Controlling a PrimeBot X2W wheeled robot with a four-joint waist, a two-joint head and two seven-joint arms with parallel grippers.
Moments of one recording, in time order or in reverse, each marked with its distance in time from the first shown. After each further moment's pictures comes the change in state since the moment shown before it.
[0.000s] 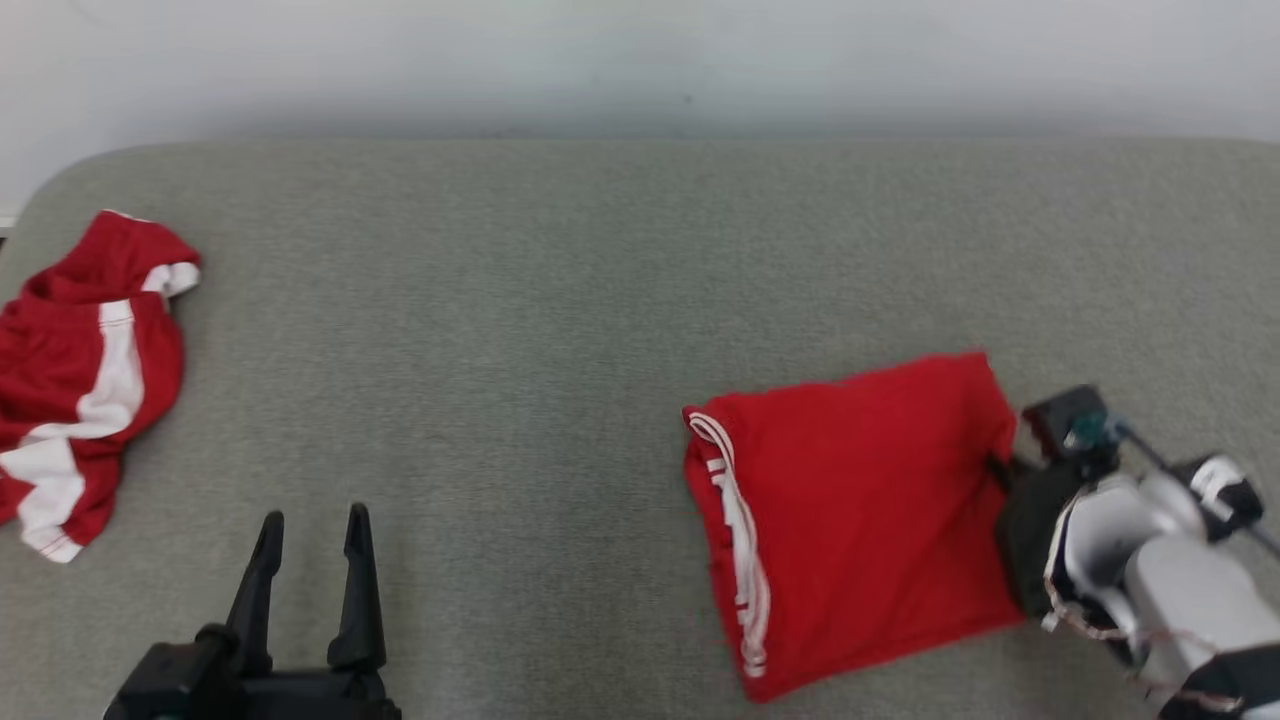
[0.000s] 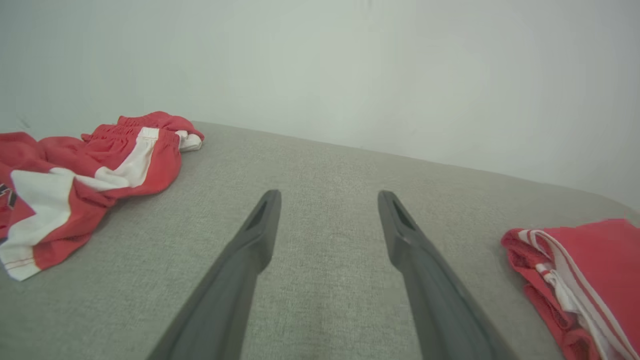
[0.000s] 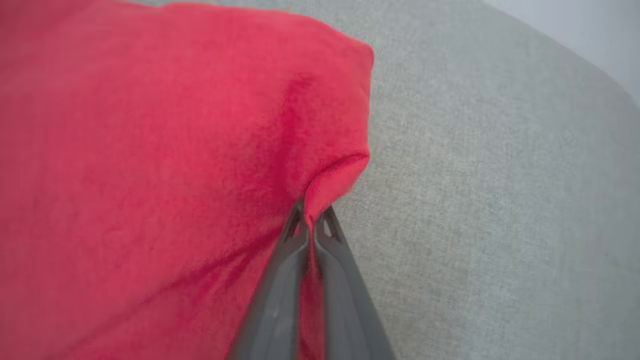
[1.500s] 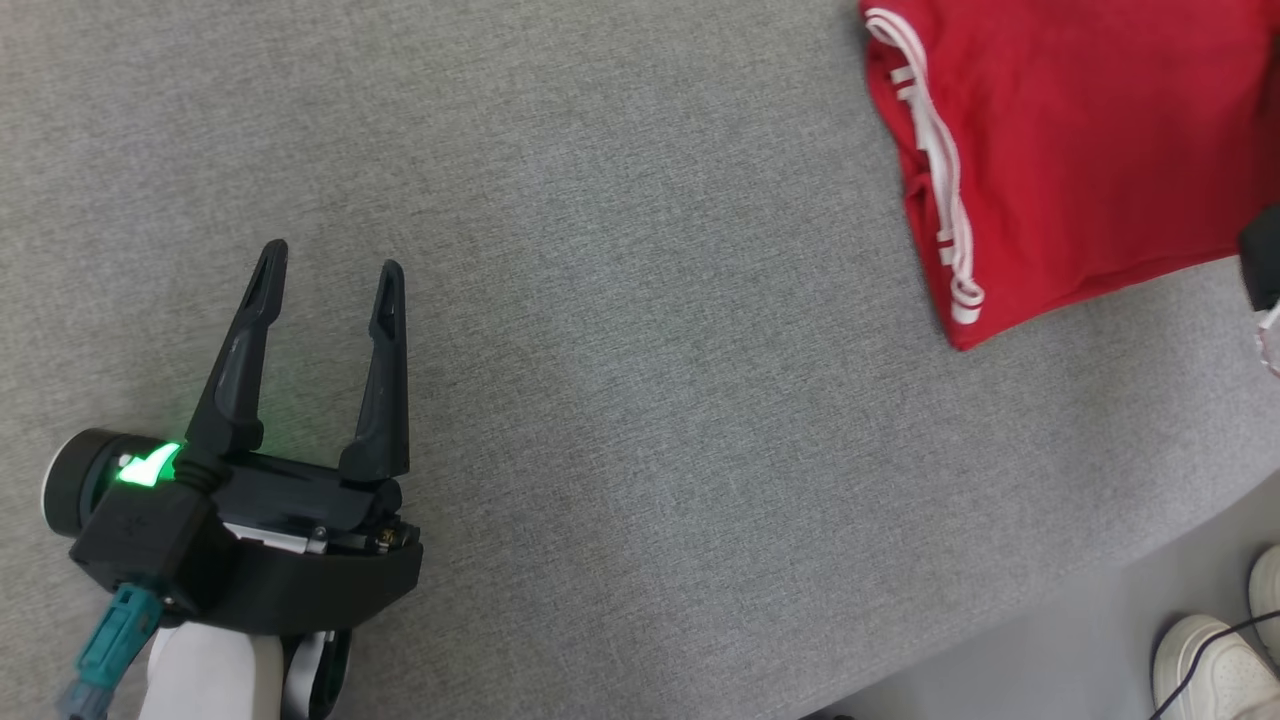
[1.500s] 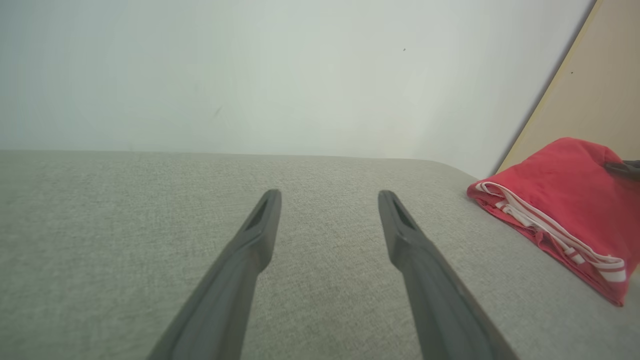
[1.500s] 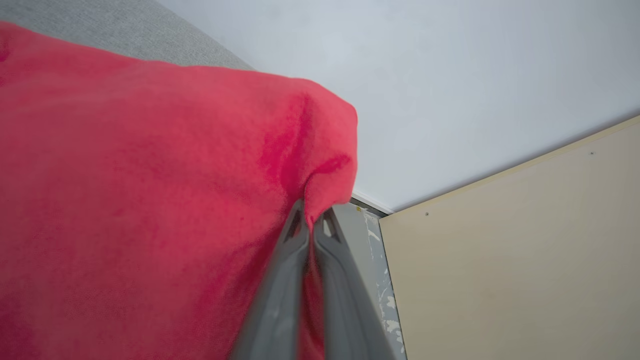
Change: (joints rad) left arm -0.283 0.027 -0.070 -0.209 0.126 -0.080 0.000; right arm -0.383 -0.148 -0.216 0.049 -0.329 -0.001 -0.442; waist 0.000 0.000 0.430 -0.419
